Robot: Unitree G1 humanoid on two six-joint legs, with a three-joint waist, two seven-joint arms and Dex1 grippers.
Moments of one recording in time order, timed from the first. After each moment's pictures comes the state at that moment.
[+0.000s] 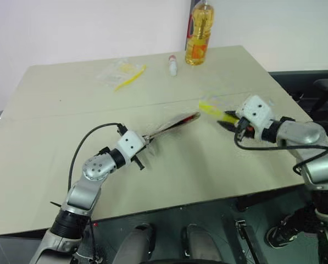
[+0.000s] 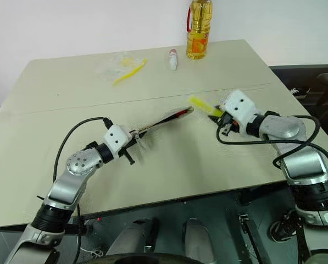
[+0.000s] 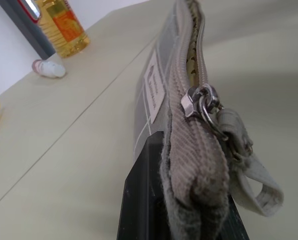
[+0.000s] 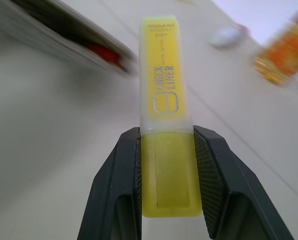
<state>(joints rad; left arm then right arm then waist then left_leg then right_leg) -0.23 0.41 -0.17 -0.15 -0.01 0.10 -0.59 -0.41 -0.85 0.01 -0.23 0.24 0.49 0.80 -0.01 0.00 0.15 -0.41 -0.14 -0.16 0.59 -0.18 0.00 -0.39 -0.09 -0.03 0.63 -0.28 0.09</state>
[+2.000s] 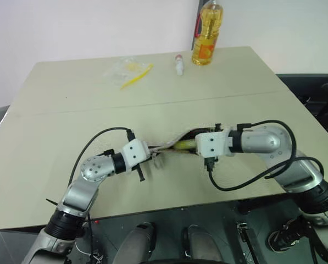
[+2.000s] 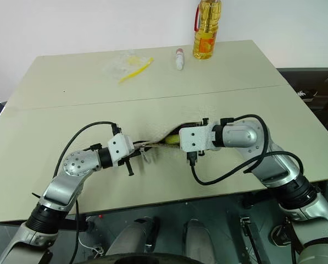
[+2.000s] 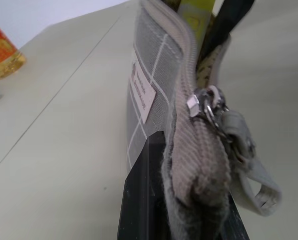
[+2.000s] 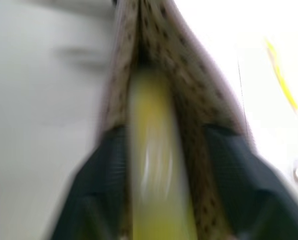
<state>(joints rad) -0.23 0.47 -0.22 -0.20 -0.08 0.06 -0.81 -0.52 -0.82 0.33 -0.33 -0.12 0.20 1.01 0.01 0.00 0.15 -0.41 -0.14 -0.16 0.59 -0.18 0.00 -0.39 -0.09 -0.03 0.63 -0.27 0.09</state>
